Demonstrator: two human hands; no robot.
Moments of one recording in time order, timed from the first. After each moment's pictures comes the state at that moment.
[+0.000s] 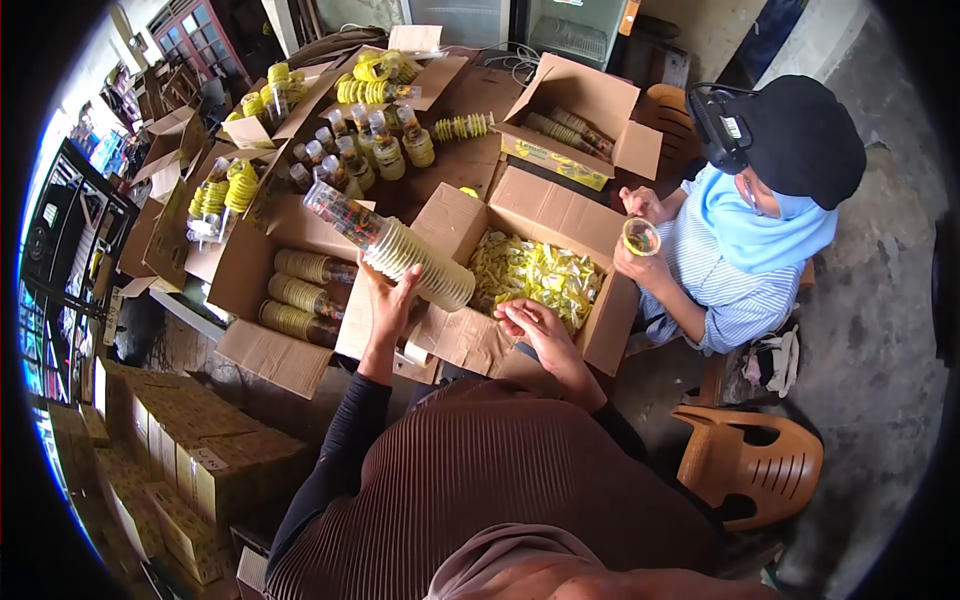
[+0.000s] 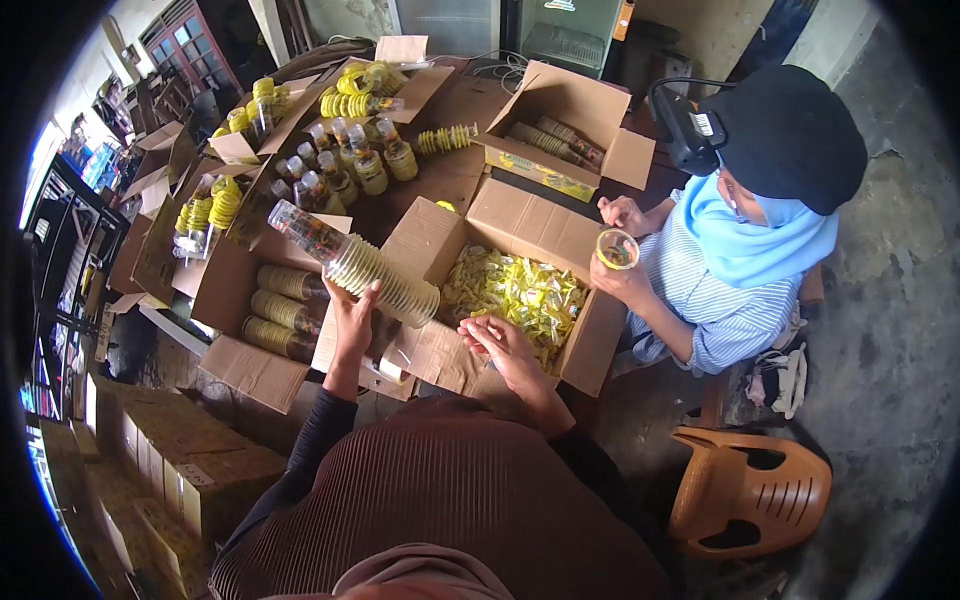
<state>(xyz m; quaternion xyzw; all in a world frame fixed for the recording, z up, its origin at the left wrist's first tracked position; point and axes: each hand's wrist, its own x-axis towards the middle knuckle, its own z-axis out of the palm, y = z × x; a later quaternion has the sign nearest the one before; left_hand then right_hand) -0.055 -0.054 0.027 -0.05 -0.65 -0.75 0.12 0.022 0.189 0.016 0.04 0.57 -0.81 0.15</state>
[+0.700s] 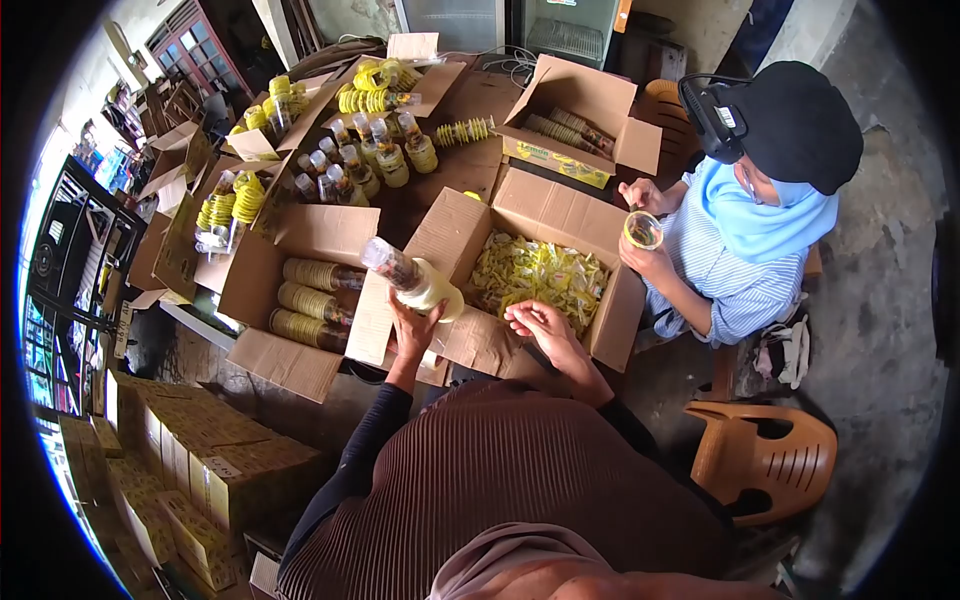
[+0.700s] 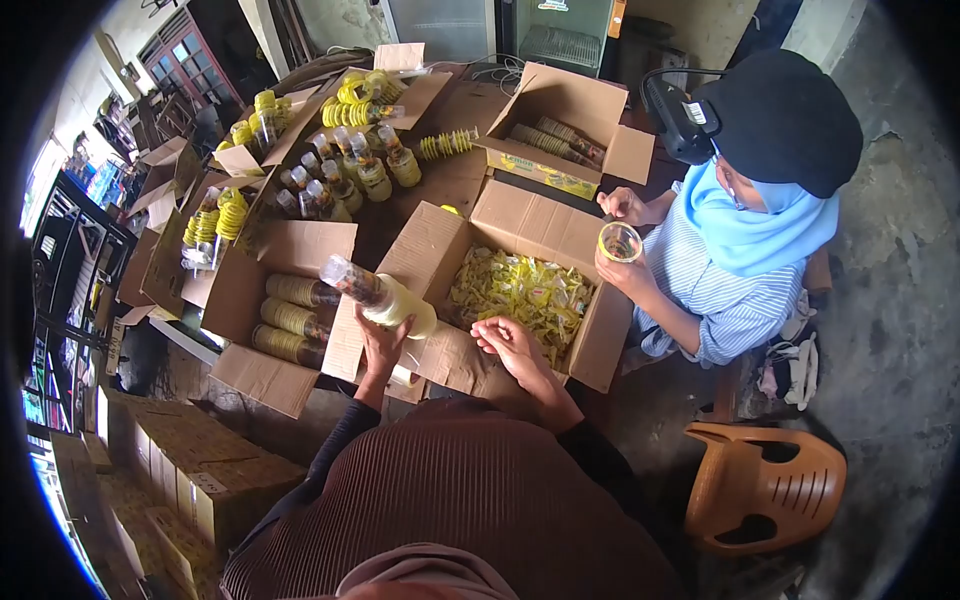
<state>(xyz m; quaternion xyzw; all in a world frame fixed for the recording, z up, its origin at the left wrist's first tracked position) -0.039 -0.056 -0.070 -0.05 -0.83 -0.50 0.22 0.020 0.194 -0.010 0.03 0.61 -0.78 0.13</state>
